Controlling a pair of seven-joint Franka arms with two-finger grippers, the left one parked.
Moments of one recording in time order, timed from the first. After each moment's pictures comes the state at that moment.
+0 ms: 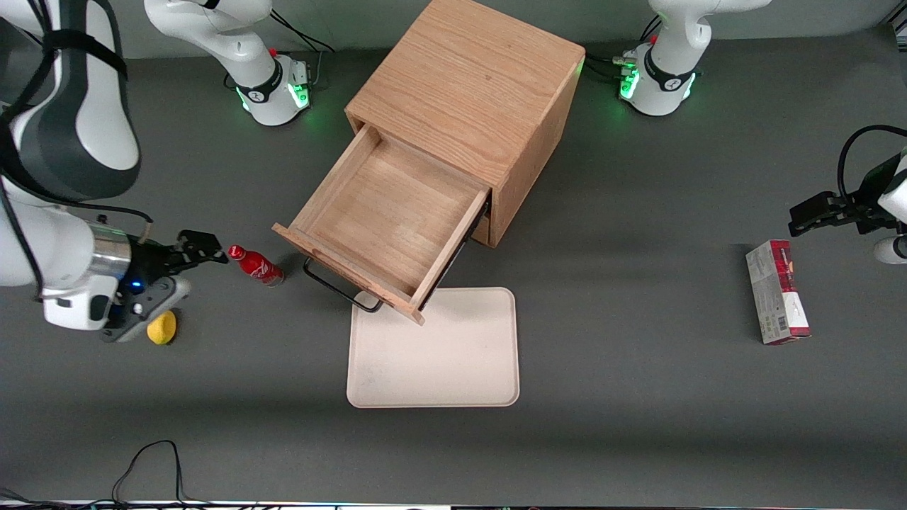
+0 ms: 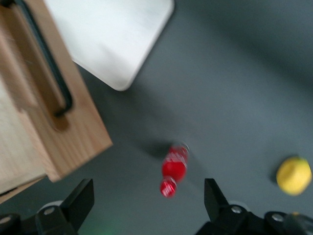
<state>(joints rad) 0.19 0.33 -0.16 -1.39 0.18 1.54 -0.49</state>
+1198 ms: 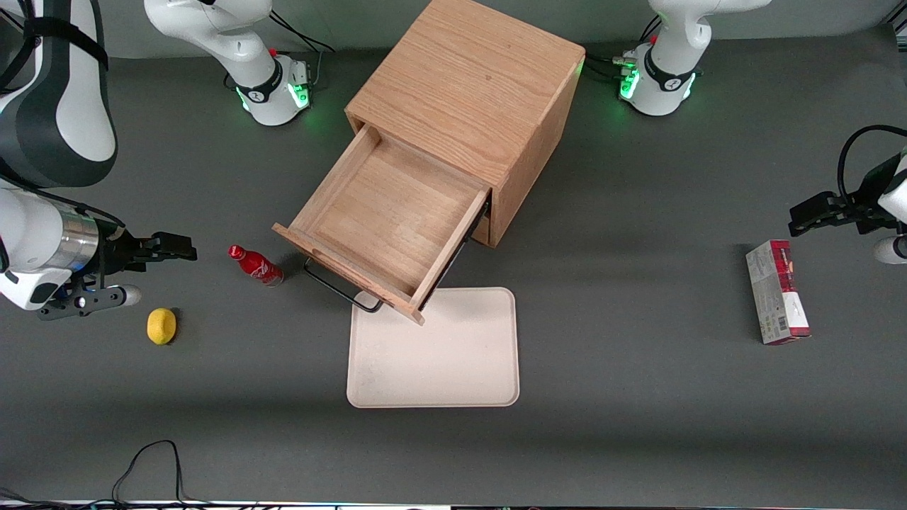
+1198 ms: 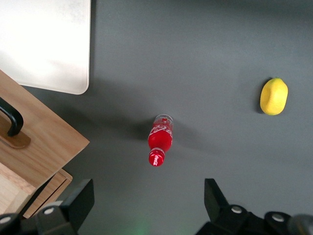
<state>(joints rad) 0.21 0.29 -0.19 -1.44 0.11 1.53 -0.13</state>
